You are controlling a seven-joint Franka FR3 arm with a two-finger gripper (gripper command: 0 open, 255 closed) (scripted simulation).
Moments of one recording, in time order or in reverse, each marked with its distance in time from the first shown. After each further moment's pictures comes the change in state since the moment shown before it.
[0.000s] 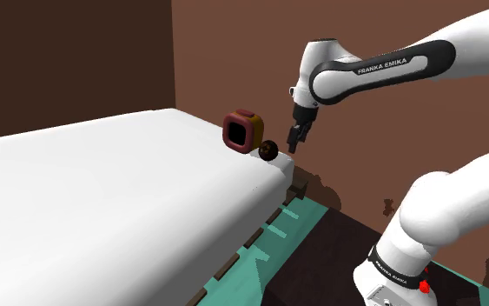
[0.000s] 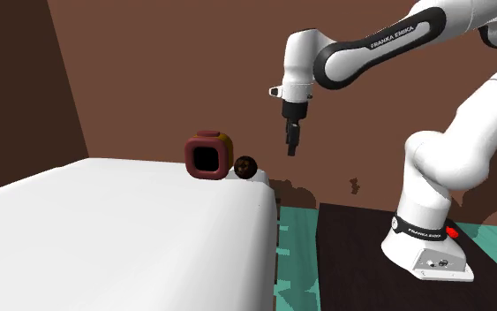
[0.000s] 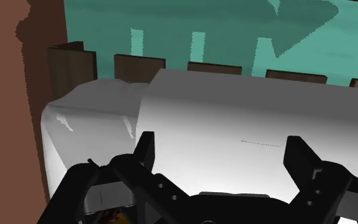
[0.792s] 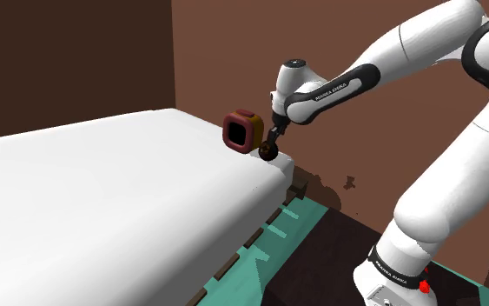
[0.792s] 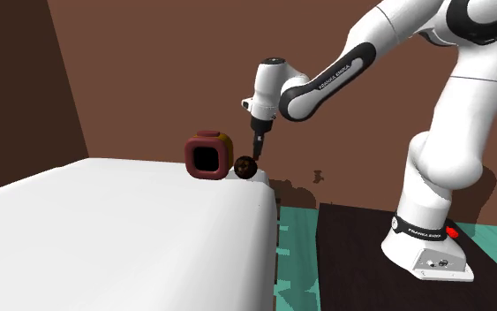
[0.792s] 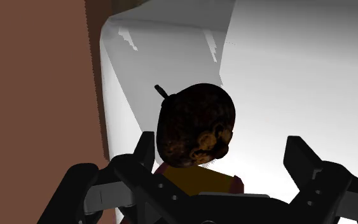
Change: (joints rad) arm -0.118 0.386 0.019 0.156 -0.293 0.398 0.116
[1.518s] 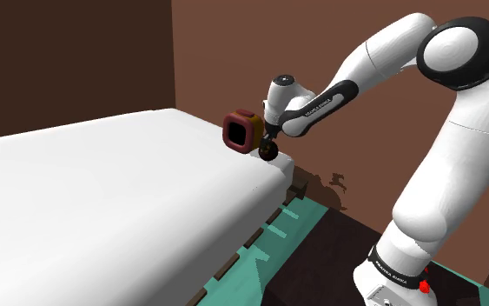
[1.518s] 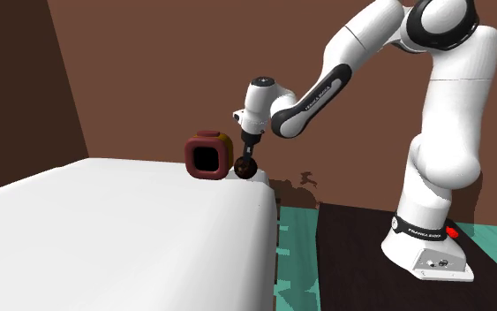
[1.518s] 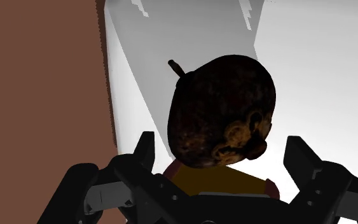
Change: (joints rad) arm -0.033 0.192 -0.006 0.078 -0.205 0.155 0.153
